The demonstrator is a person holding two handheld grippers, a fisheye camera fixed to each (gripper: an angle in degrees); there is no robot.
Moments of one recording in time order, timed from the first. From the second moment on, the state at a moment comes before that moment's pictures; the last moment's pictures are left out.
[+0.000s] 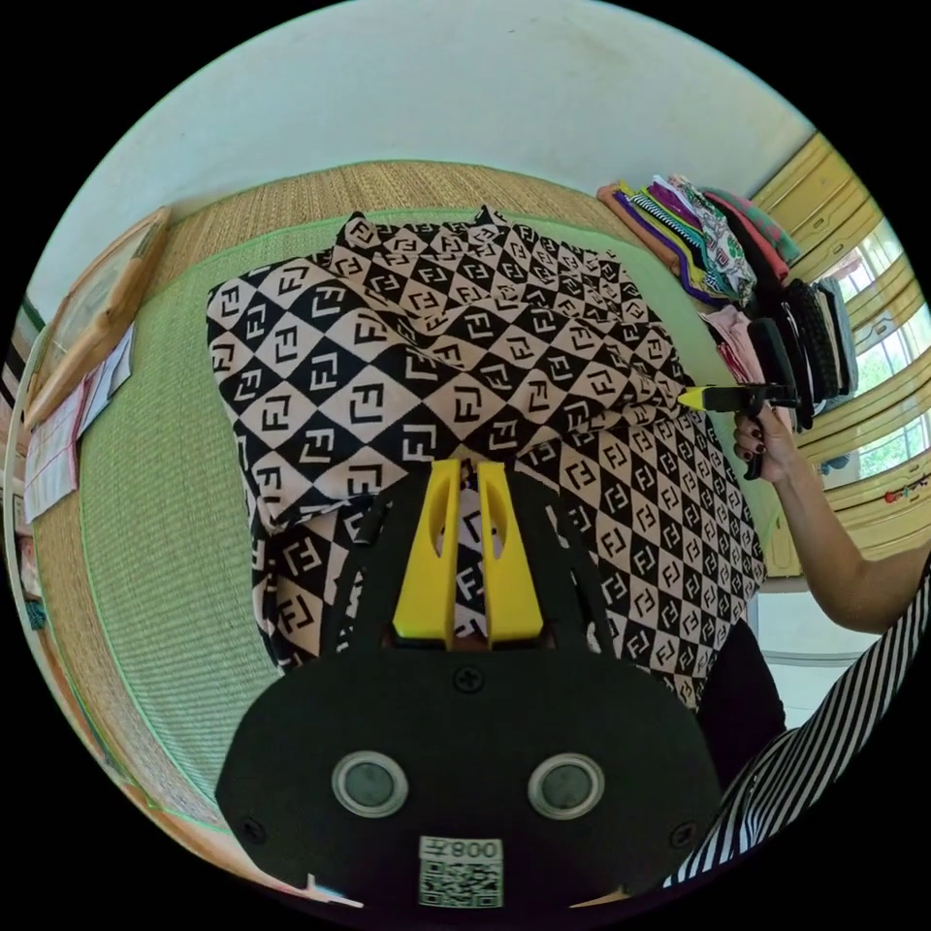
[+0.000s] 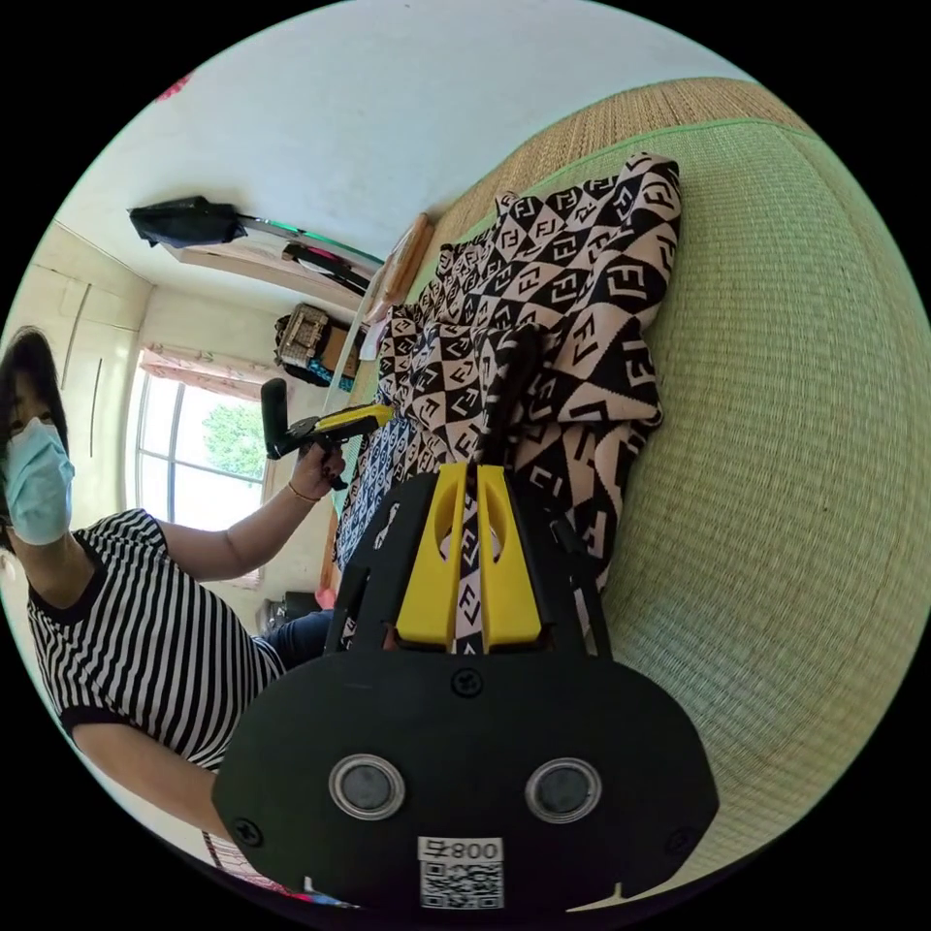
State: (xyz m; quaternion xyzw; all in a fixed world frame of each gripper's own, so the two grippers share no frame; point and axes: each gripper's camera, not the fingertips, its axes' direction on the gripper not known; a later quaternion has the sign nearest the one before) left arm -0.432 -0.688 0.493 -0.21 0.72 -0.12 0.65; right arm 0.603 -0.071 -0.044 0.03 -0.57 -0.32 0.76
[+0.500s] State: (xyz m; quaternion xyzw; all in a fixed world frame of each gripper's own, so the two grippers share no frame) left arm -0.496 -0.694 0.522 -0.20 0.73 -0.16 0.63; right arm 0.608 -0.059 -0.065 0.05 -0.53 -0.31 0.79
